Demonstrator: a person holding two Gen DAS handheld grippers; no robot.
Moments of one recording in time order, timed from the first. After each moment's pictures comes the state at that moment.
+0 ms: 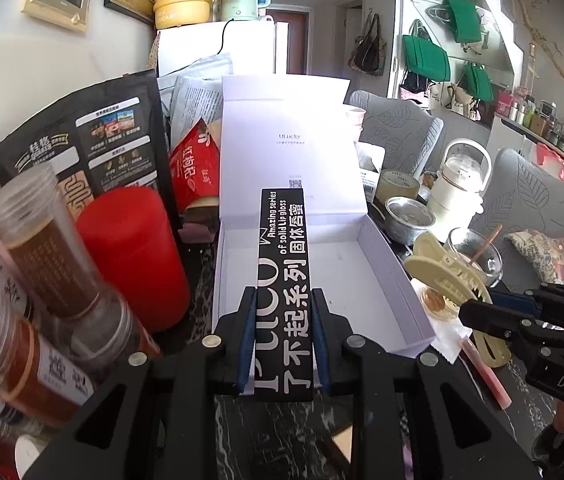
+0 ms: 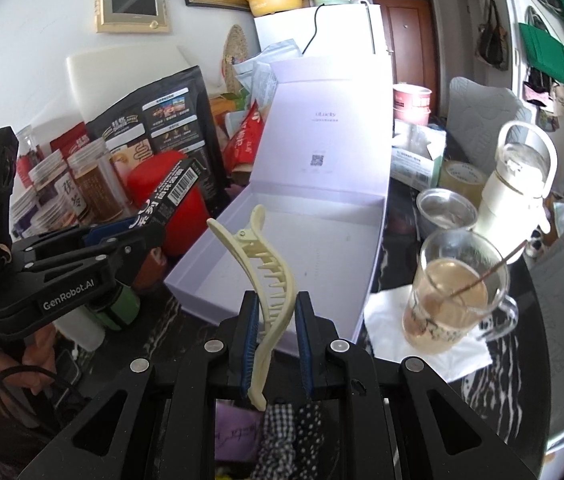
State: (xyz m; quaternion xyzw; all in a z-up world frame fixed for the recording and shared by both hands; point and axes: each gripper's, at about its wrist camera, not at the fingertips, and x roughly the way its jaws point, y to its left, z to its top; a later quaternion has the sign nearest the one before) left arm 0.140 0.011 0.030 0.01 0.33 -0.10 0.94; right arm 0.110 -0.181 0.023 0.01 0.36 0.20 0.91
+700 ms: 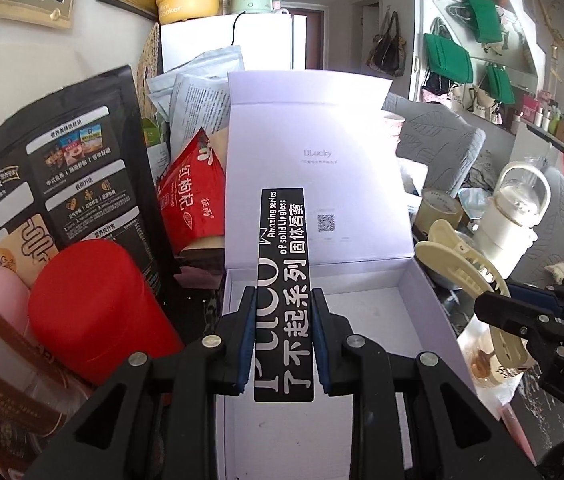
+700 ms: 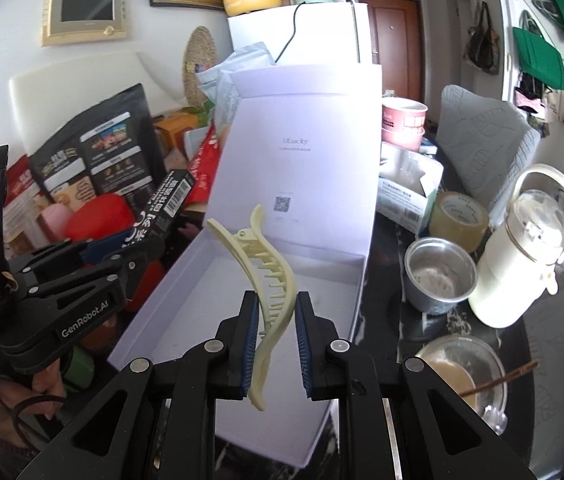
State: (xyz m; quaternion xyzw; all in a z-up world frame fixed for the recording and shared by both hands) left arm 0.242 0.003 0.015 0.01 0.34 -0.07 0.94; right arm 0.211 -0.174 0.023 0.00 0.36 0.16 0.92
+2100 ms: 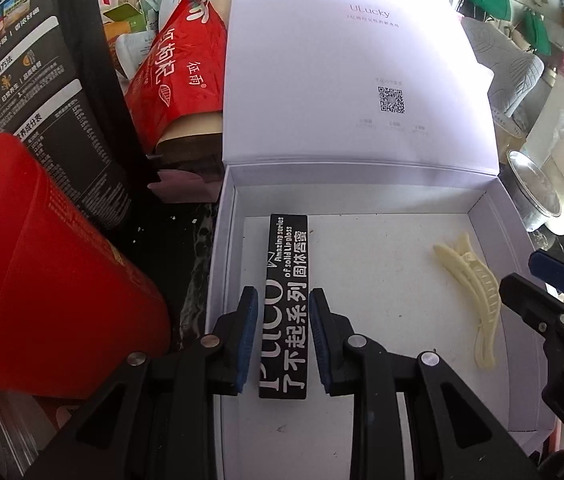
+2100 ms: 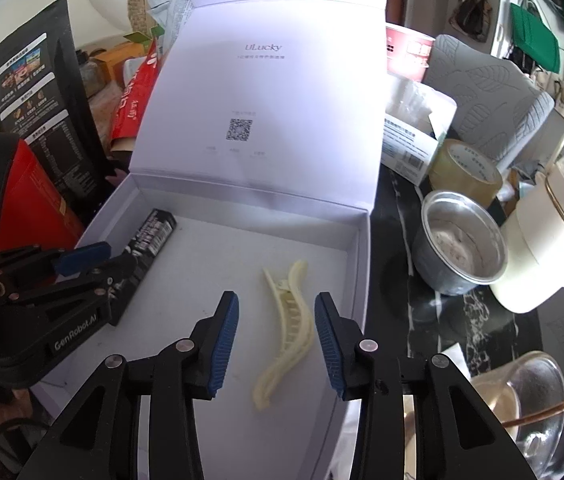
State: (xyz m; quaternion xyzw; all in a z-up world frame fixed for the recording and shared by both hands) left arm 0.306 0.006 -0.070 0.02 0.49 -0.04 0.87; right arm 0.268 -0.151 -0.046 -0.03 0.45 0.09 0.89
